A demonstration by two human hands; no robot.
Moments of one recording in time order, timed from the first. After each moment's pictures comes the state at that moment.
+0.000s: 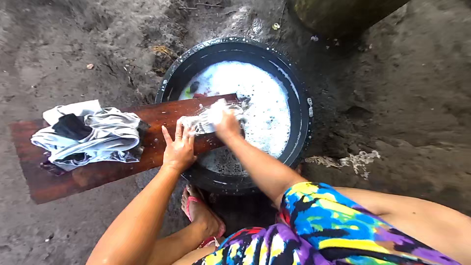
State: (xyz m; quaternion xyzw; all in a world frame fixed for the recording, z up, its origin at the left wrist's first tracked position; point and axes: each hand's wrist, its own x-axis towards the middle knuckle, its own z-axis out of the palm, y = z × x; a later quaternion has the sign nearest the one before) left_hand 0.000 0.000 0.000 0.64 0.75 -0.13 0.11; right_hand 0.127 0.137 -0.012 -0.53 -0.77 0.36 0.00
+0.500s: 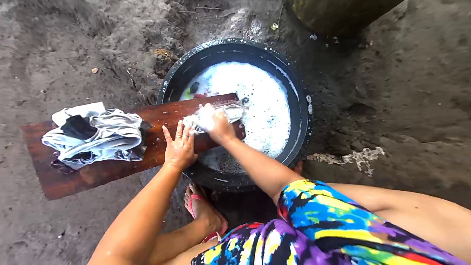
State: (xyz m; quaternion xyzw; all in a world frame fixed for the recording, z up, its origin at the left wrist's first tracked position) left_hand 0.001 0.002 0.006 0.63 0.75 -0.16 0.13; right_hand 0.130 0.135 -0.011 -0.49 -0.78 0.39 0.01
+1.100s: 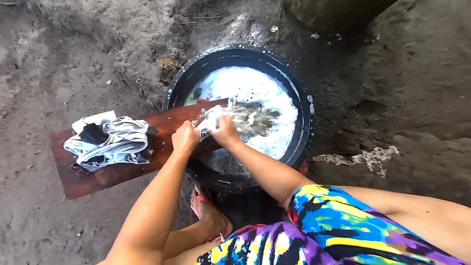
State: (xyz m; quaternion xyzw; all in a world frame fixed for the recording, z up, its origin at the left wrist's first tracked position) left_hand 0.010 0.067 0.055 0.37 0.89 -0.01 0.28; right_hand 0.141 0.133 -0.005 -0.50 -0.75 0.43 0.08
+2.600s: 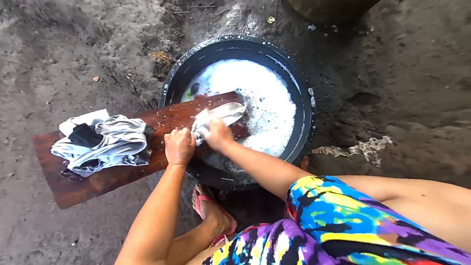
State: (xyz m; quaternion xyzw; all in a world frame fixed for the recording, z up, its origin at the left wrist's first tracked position) left_hand -0.010 0.007 0.003 0.58 0.81 0.06 0.04; right_hand 0.124 0.117 -0.009 -0.49 -0.78 0.39 0.01
